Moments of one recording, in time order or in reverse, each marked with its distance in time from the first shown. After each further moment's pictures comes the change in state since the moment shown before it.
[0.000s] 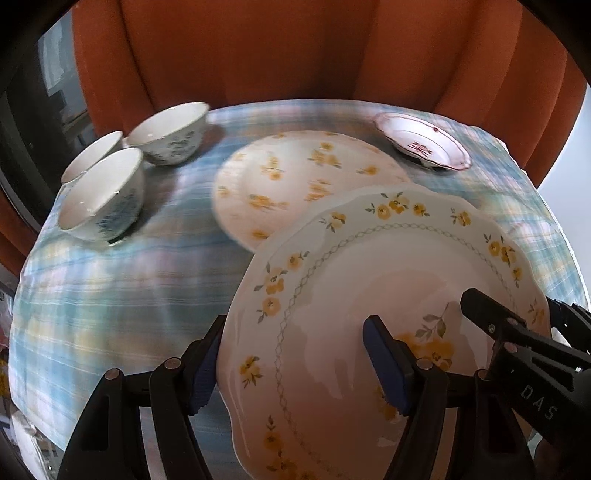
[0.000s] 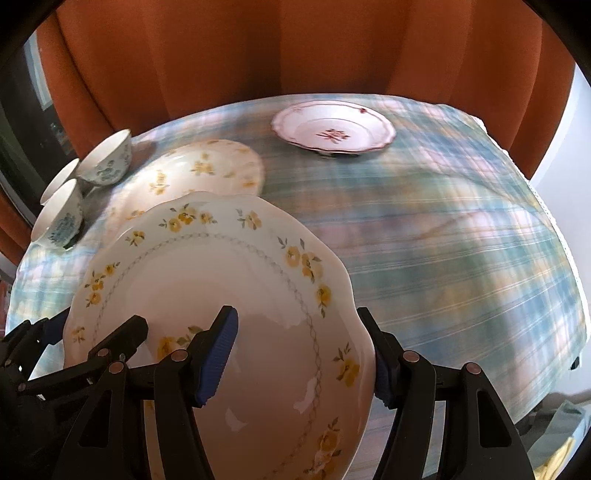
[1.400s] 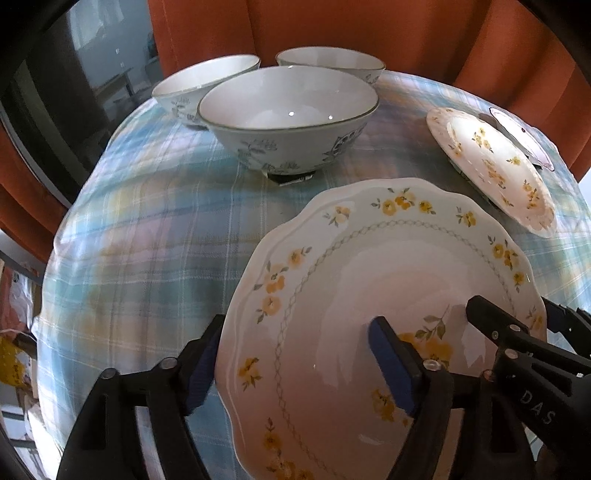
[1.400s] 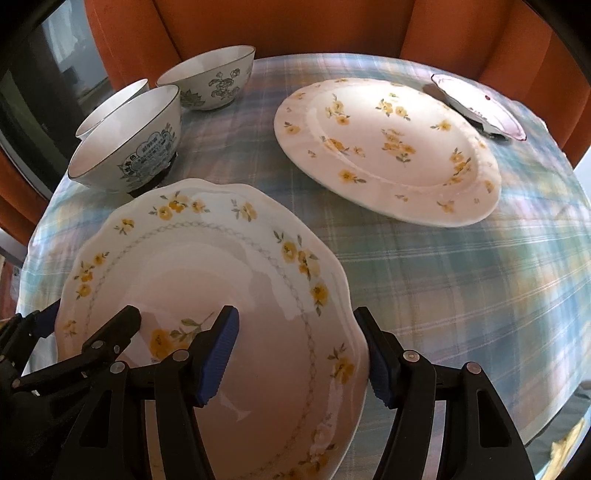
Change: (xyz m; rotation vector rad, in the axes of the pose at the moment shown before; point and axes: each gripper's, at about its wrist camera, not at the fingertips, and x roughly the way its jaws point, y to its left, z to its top) left arm 0.020 0.194 -0.026 -0.038 0.118 0.061; right arm 0.057 0.205 -0.018 -0.026 0.125 0.020
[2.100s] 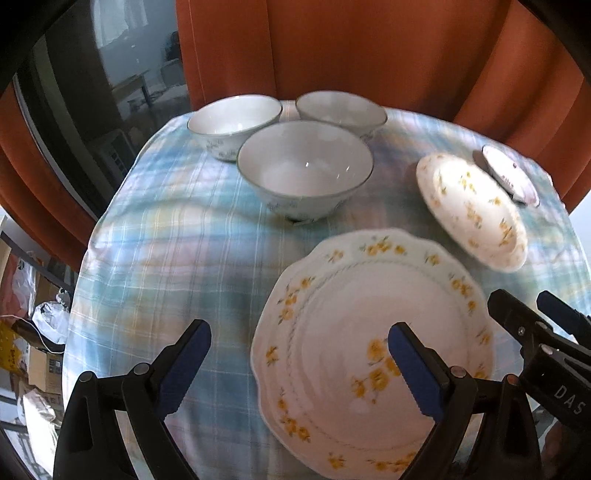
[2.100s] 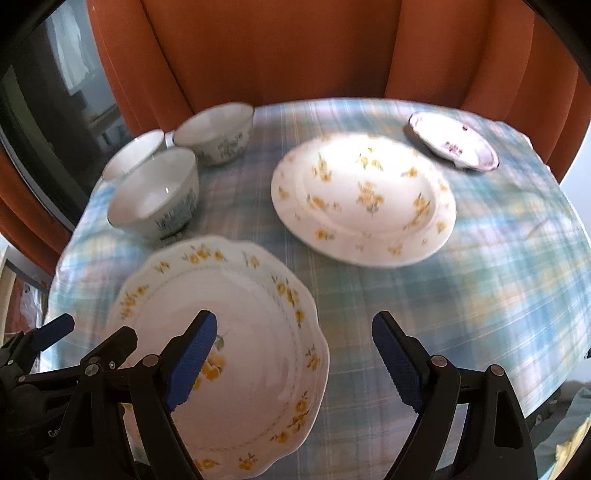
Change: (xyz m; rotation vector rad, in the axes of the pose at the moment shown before) left arm -0.064 0.008 0.012 -0.062 -0.074 -0.013; right arm -0.074 -0.020 0.012 0.019 -0.128 0.033
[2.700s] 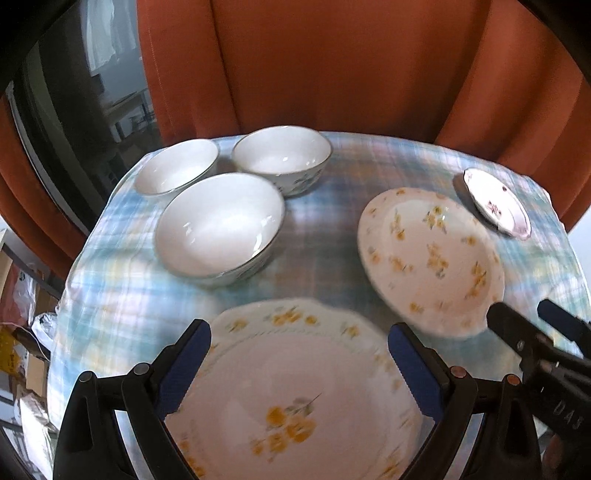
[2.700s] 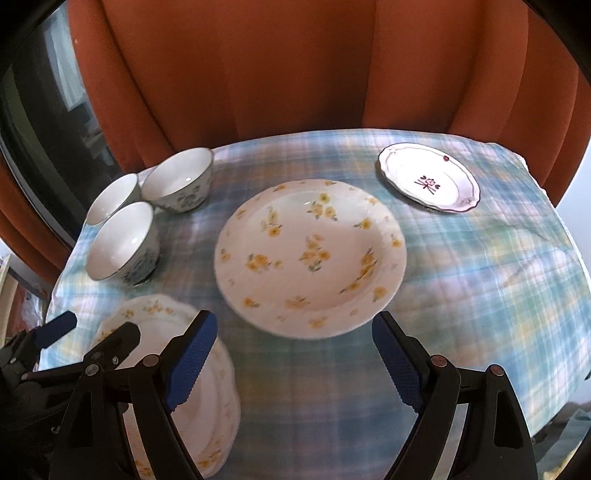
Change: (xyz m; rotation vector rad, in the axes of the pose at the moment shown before) left arm 0.013 -0.087 0.050 -0.015 -0.063 0.030; right arm 0.001 -0.080 0.053 -0.021 -0.031 0.023
